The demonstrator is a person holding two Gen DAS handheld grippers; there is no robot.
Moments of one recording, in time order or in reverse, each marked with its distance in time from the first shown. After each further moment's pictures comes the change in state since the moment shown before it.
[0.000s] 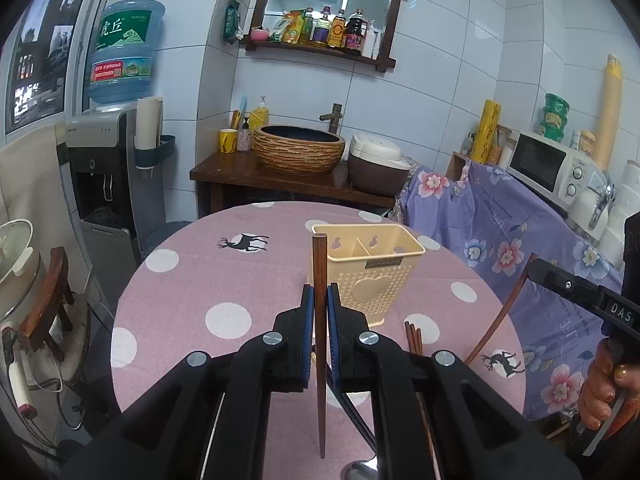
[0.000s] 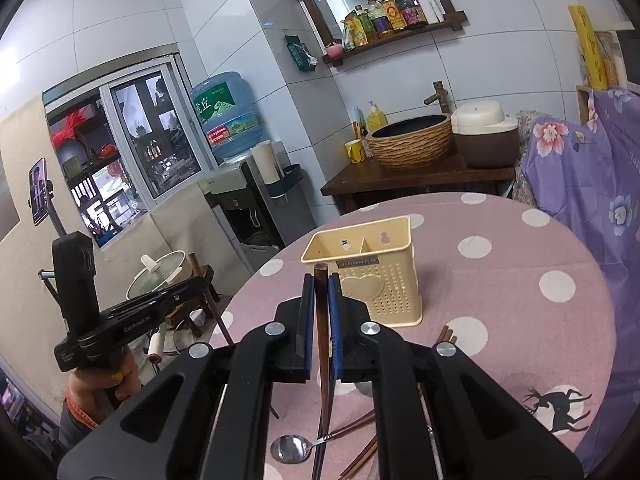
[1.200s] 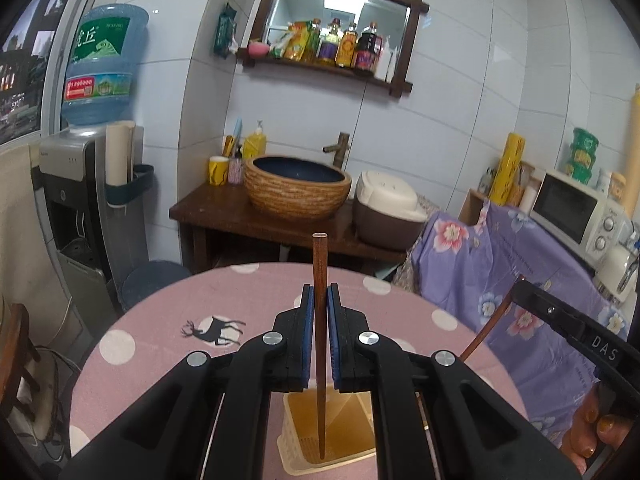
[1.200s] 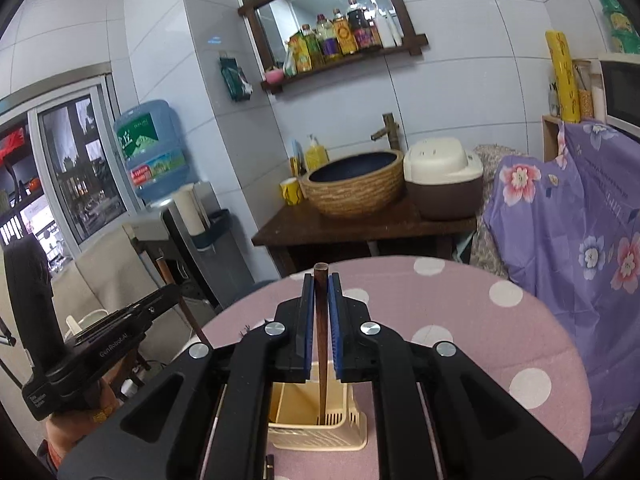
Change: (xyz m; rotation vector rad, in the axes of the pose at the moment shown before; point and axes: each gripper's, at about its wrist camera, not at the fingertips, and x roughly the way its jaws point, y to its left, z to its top) left arm 0.130 0.001 0.109 -0.035 -0.067 0.007; right arm 0.122 -0.053 0.112 0.021 -0.066 -0.228
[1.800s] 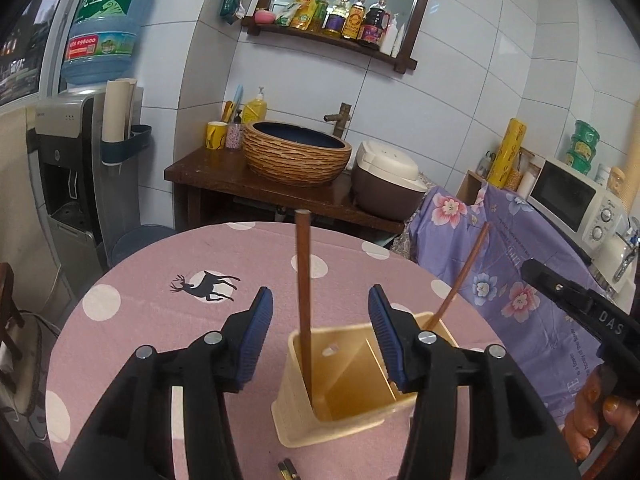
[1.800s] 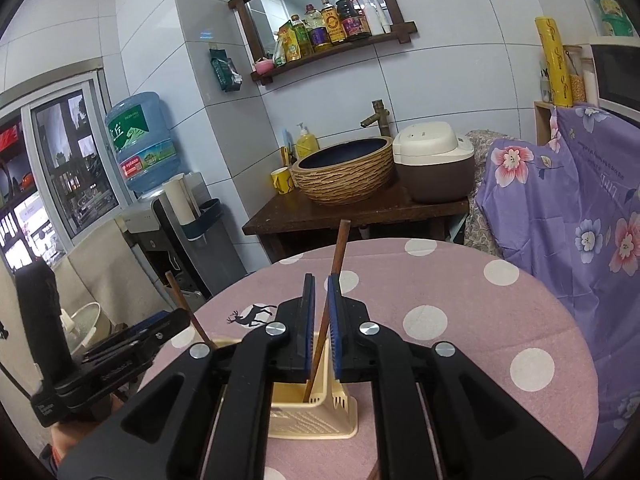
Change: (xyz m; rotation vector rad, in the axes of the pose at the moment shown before) left arm 0.005 0.015 -0.038 -0.040 0.068 -0.035; right arm -0.004 -0.010 -0.033 0.006 -0.006 -0.019
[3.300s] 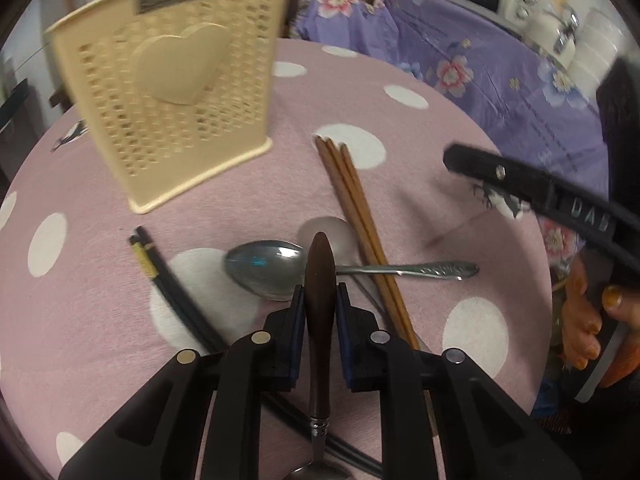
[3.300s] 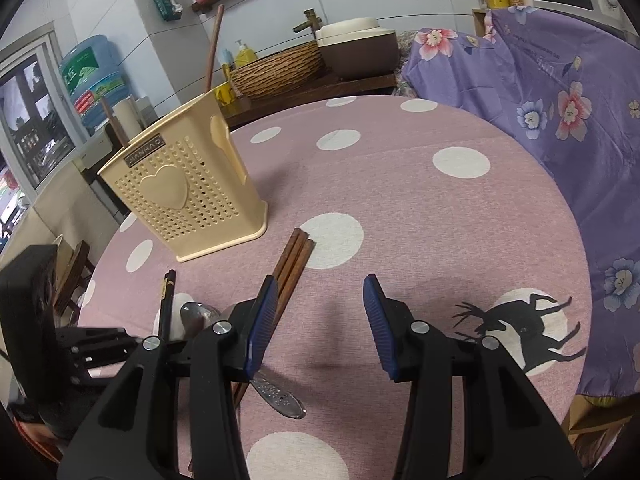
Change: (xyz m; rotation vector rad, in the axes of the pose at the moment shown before) left arm 0.014 -0.053 -0.175 0.330 0.535 -0.192; right arm -0.044 -0.067 -0.179 0.097 0.271 -0.112
